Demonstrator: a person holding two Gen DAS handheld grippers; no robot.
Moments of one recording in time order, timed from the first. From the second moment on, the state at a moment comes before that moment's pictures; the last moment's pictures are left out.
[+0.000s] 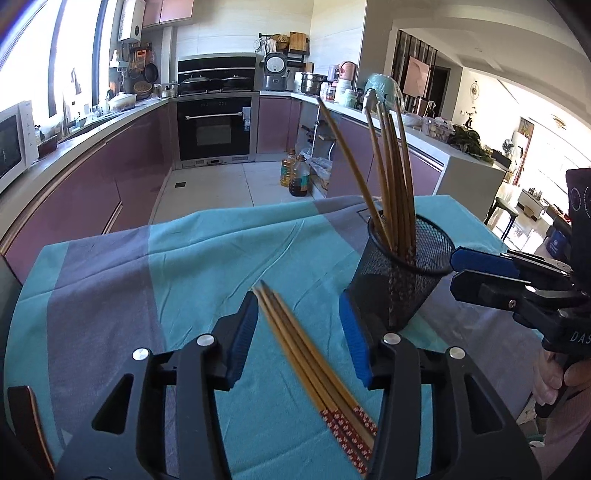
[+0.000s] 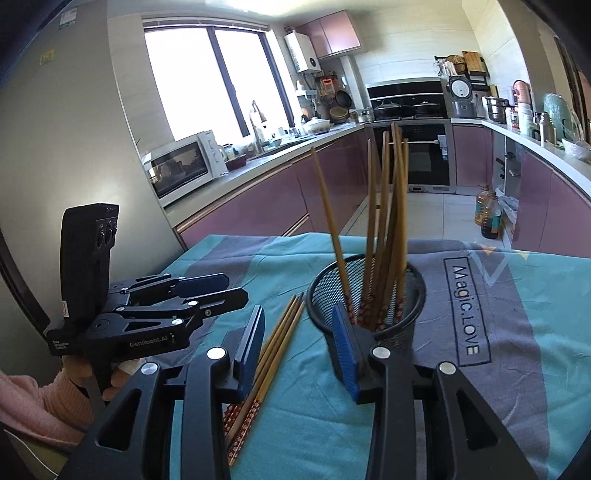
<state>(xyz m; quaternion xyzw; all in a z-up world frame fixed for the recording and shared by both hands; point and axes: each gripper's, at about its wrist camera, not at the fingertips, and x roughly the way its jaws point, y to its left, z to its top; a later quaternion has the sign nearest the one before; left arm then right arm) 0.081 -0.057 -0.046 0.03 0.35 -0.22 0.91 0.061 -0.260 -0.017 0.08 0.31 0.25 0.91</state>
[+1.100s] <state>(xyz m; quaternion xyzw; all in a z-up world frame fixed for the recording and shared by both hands) 0.051 -0.049 -0.089 0.04 0.41 -0.18 0.89 0.074 -0.194 -0.081 0.06 0.43 0.24 0.87</state>
